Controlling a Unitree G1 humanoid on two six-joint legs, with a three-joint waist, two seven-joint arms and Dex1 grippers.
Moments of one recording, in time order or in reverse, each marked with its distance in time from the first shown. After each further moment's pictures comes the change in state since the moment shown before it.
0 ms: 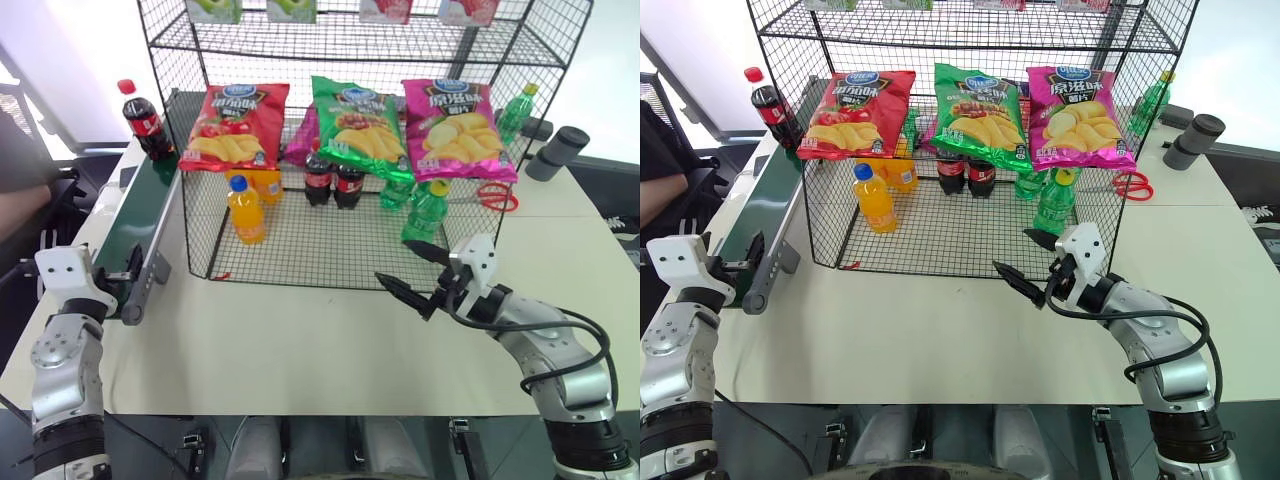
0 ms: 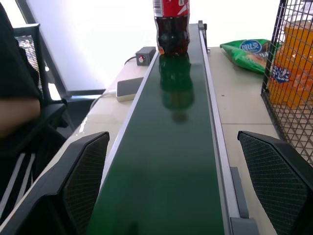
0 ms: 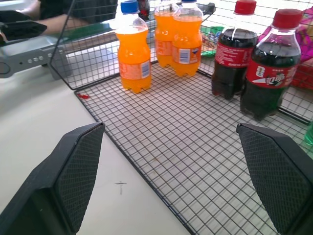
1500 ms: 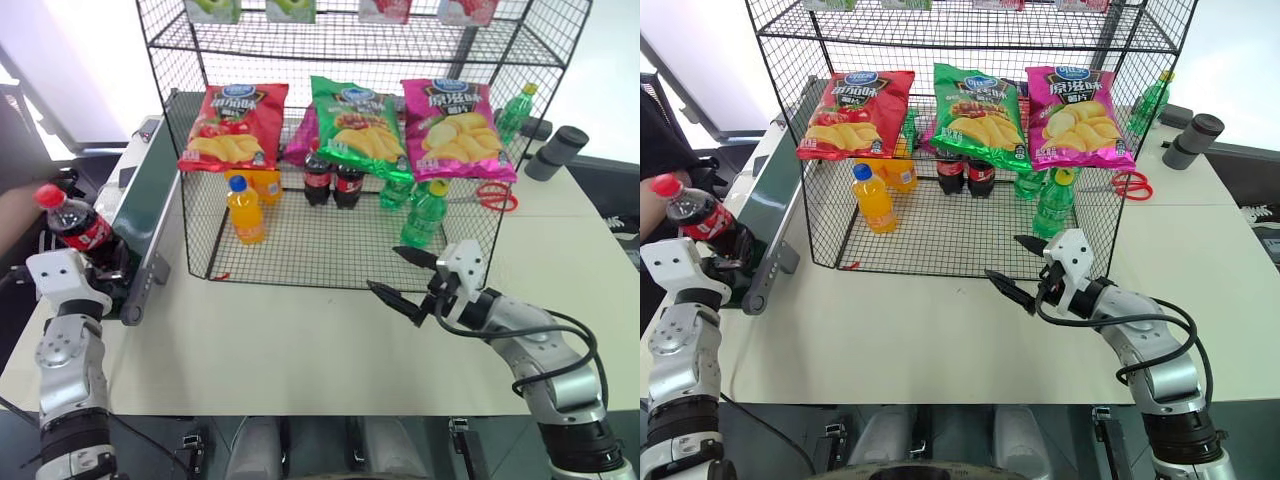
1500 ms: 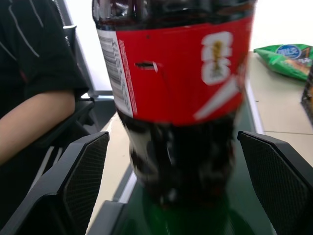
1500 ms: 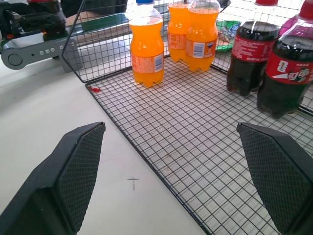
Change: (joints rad) left arm -0.047 -0.007 0.010 0.145 0.011 -0.121 0.094; right arm 0.007 0.006 0.051 0.000 -0.028 -0.019 0.003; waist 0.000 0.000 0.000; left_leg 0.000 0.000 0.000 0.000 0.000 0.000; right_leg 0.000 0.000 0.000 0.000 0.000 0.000
